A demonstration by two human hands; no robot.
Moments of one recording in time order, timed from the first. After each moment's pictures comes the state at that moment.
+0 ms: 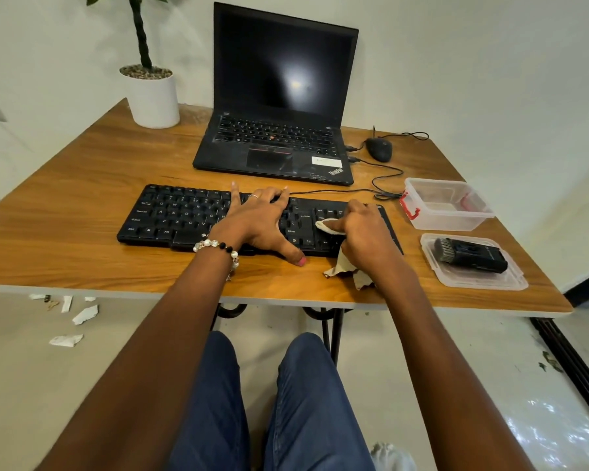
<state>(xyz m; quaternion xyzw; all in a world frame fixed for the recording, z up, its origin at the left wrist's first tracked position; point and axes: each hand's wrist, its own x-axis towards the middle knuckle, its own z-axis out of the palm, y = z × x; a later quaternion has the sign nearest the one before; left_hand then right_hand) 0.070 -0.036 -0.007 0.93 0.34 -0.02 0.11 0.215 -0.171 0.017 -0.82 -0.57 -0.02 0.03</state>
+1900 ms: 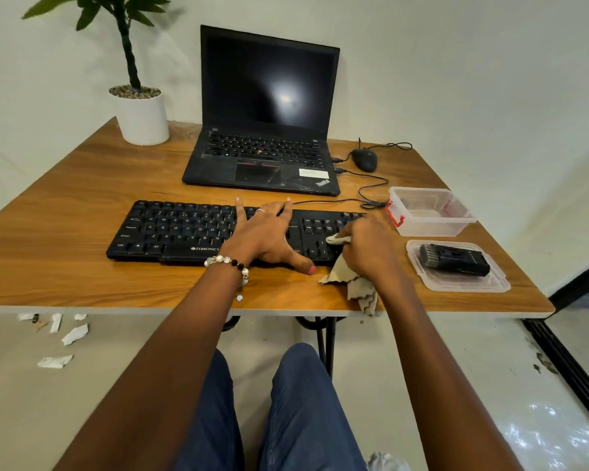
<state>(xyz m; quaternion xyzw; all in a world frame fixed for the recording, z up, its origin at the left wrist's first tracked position) 0.096 -0.050 -0.011 0.94 0.34 -0.01 0.10 0.228 -0.188 0.022 -0.85 -0.50 0.02 0.13</state>
